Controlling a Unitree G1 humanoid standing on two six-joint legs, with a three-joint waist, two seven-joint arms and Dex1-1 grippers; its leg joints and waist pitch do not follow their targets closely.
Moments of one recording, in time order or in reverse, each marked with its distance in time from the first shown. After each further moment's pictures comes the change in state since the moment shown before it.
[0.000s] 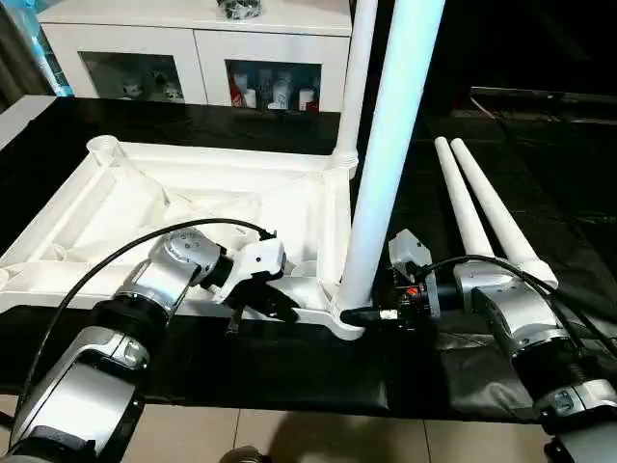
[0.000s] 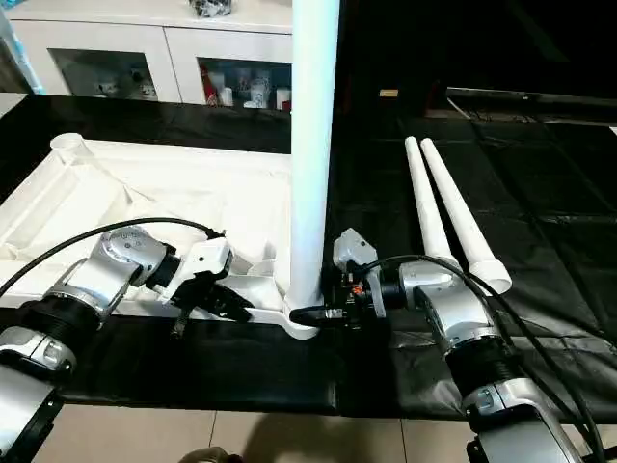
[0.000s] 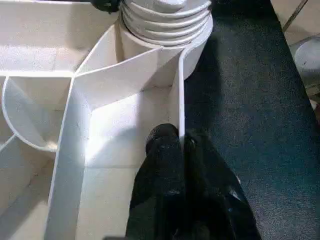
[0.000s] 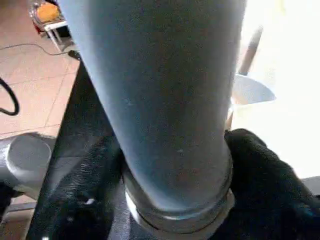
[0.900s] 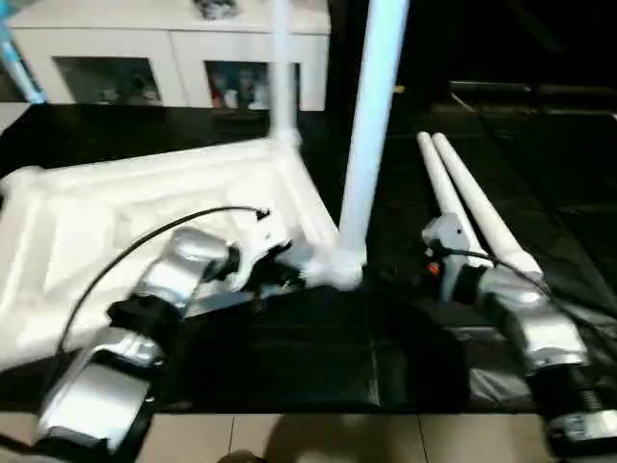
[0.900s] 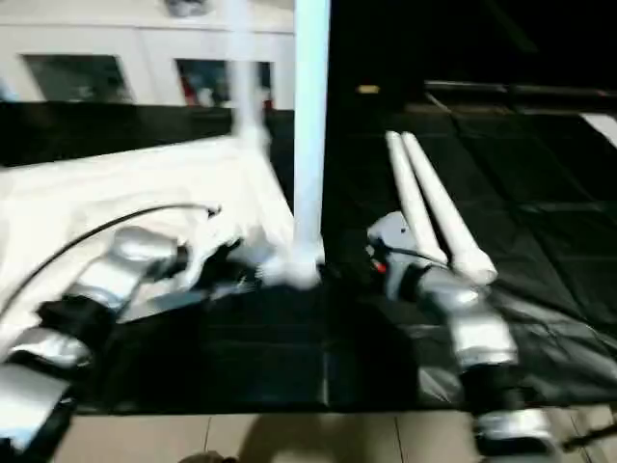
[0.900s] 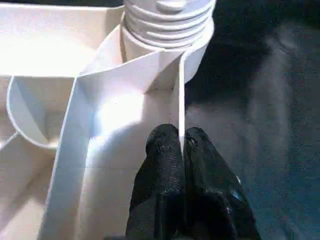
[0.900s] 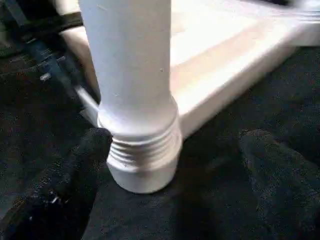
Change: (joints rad) left arm 0.002 -0.035 0.064 -0.001 -0.007 0.127 0.175; right arm 0.107 -0.004 -0.140 -0.091 0.003 -0.005 -0.298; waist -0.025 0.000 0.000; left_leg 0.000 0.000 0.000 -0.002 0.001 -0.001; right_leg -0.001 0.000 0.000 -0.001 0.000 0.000
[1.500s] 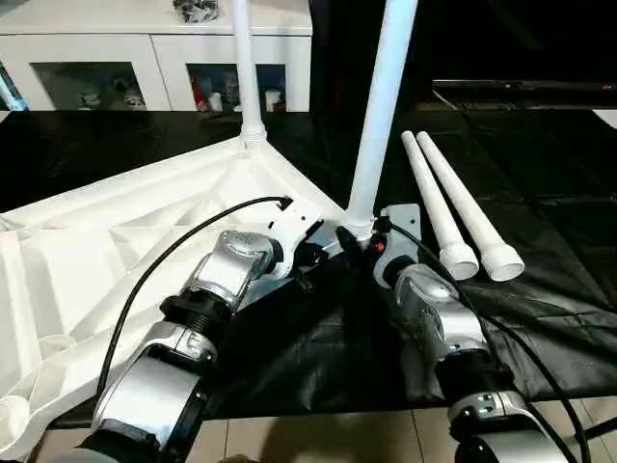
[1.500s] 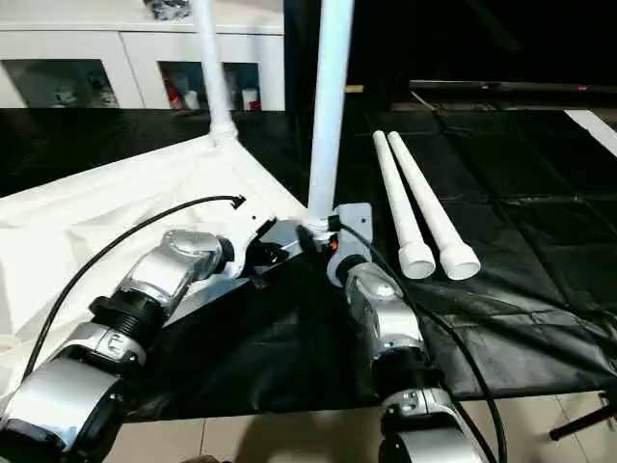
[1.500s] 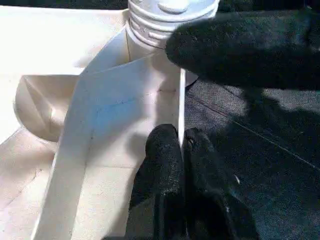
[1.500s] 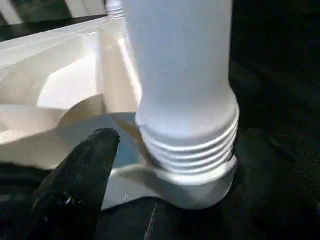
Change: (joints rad) left arm -0.058 -0.235 0.105 0.005 0.027 0.305 0.557; right arm -0.085 0.394 -0.129 0.176 -0.061 -0.014 -0.718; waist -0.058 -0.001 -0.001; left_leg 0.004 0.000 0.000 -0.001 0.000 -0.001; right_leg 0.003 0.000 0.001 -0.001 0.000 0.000
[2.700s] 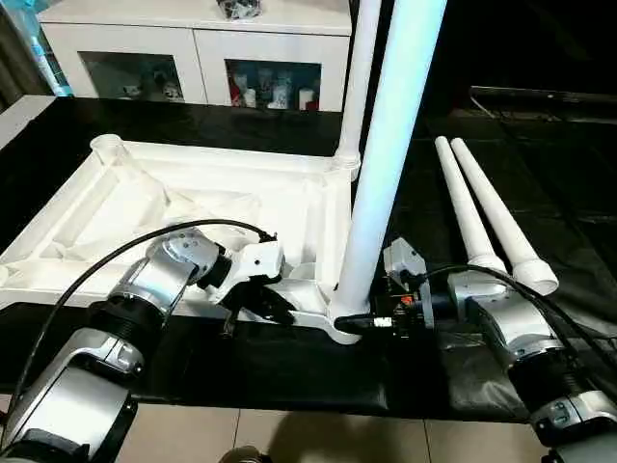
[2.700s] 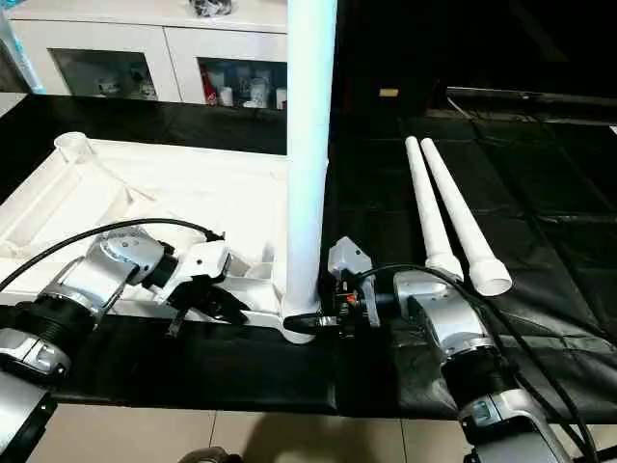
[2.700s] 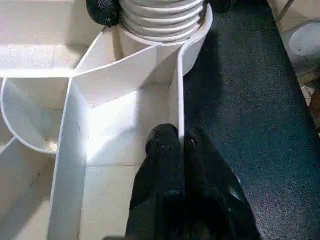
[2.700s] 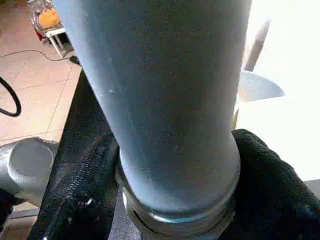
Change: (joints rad) left arm 0.070 0.297 -0.188 -0.072 -0.011 -0.418 -0.749; right arm 0.020 -0.370 0.277 -0.117 0.068 0.018 0.988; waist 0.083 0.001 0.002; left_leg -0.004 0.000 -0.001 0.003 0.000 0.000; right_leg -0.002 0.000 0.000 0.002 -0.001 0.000
